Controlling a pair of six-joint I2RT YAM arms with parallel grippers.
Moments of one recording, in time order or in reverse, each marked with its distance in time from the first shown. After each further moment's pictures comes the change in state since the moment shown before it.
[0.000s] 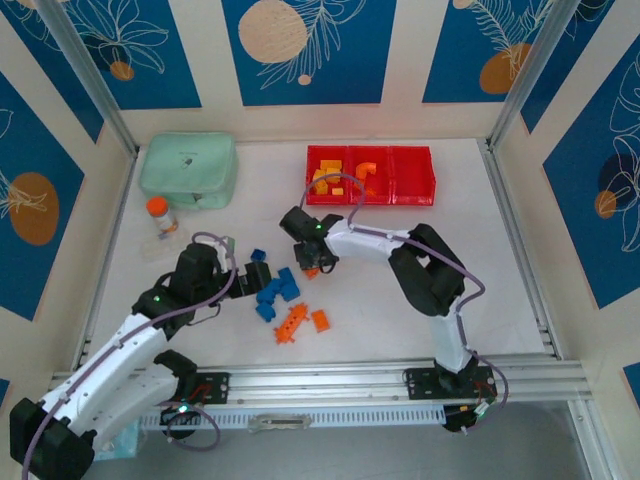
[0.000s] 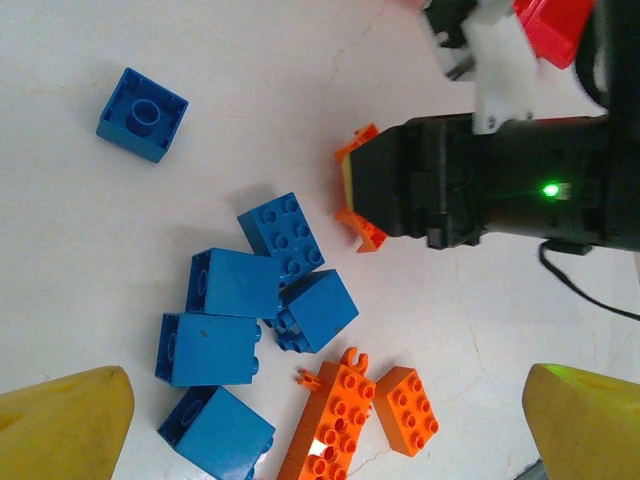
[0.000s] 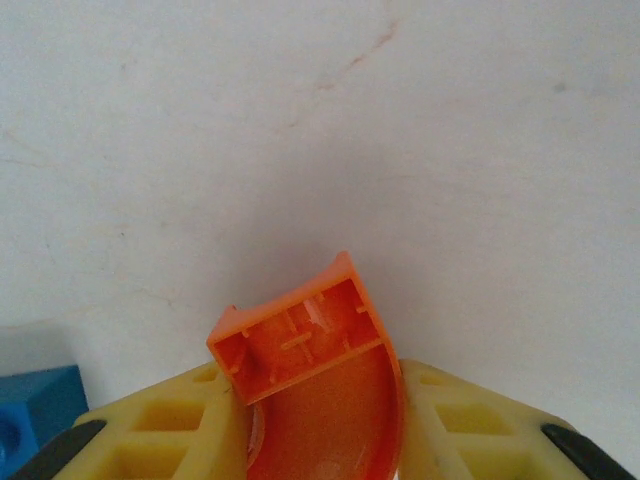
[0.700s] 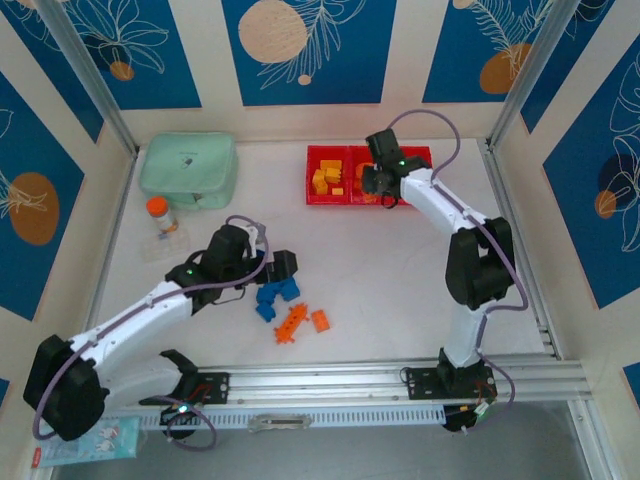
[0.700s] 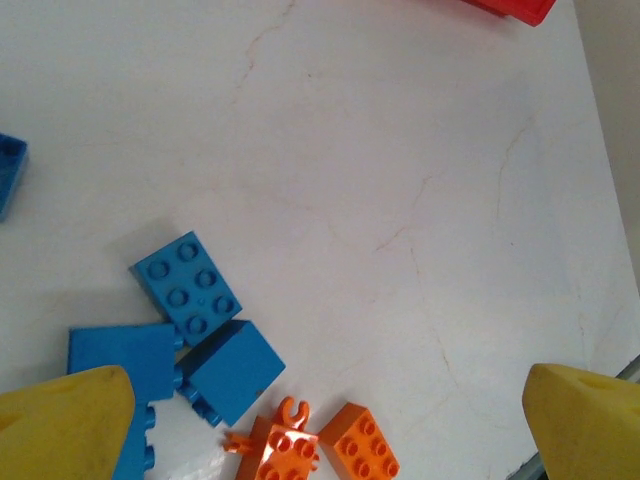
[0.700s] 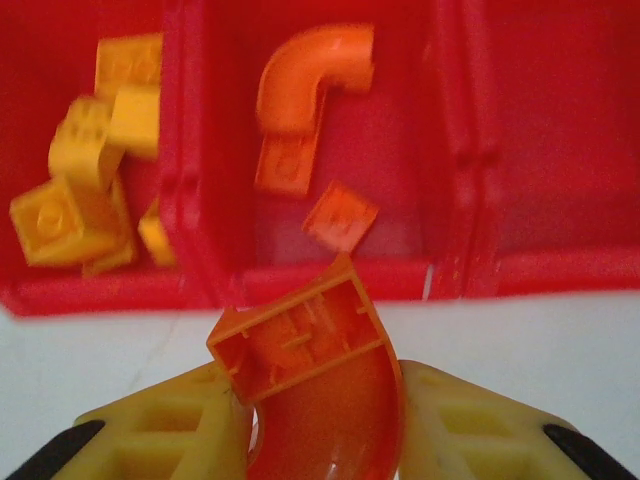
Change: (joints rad) left arm -0.126 0.319 0.130 0.174 -0.007 0.006; right arm -0.482 -0.115 0.189 0.013 -0.006 -0.162
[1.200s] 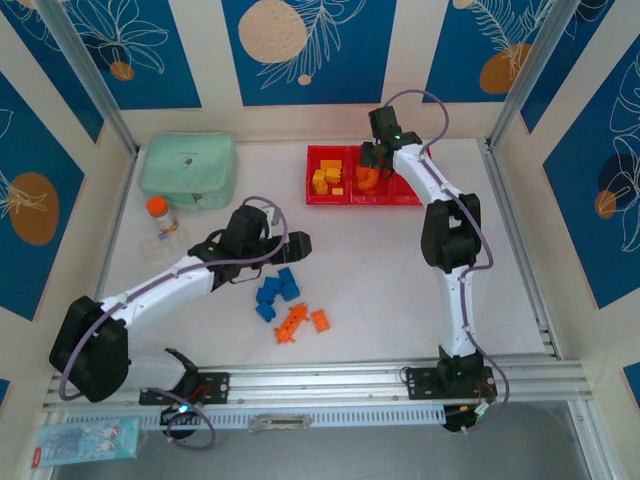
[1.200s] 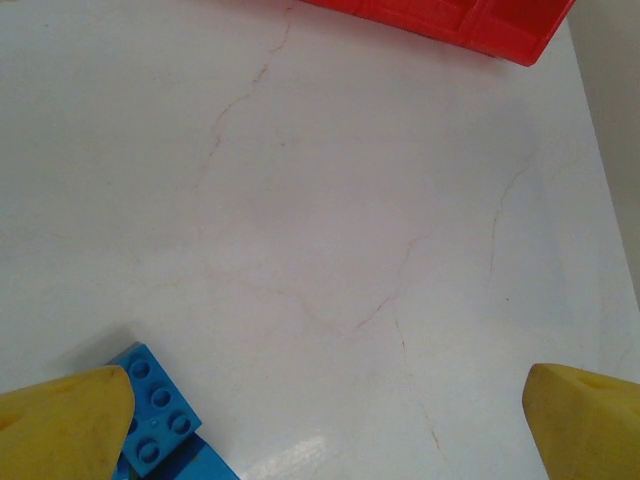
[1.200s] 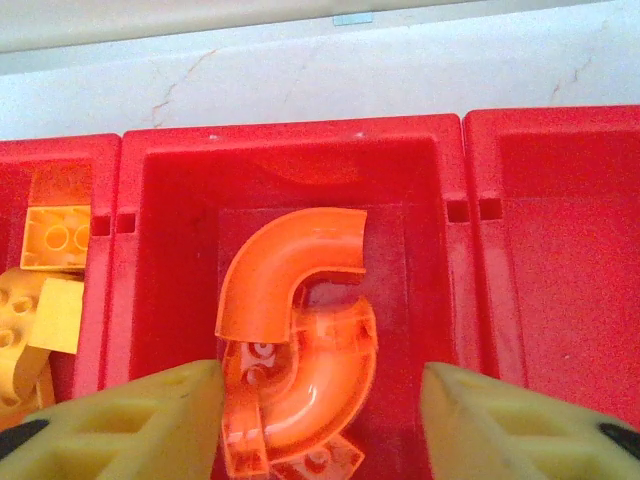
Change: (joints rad) left arm 0.000 0.215 0.147 0.077 -0.011 0.013; right arm -0.082 0.390 0.479 -0.061 -0.036 -0.120
